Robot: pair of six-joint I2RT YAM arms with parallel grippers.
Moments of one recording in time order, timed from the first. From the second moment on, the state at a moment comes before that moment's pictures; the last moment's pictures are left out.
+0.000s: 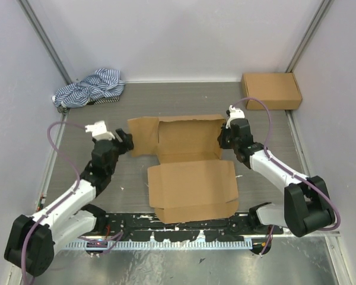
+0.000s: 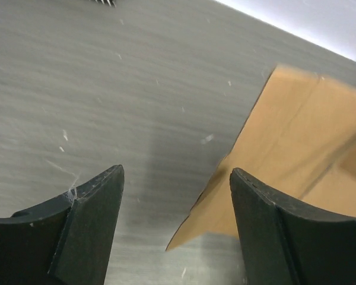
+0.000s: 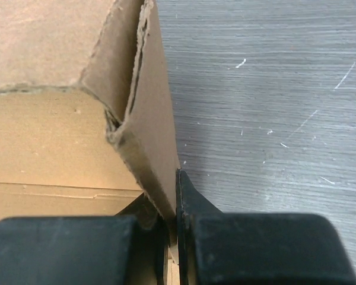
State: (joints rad) left arm -0.44 0.95 0.49 0.20 -0.44 -0.46; right arm 0.32 1.28 0.69 0.01 0.02 0.27
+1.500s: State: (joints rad) left arm -0.43 0.85 0.31 0.48 0.17 -0.49; right arm 0.32 1.30 0.73 -0.17 -0.02 0.28
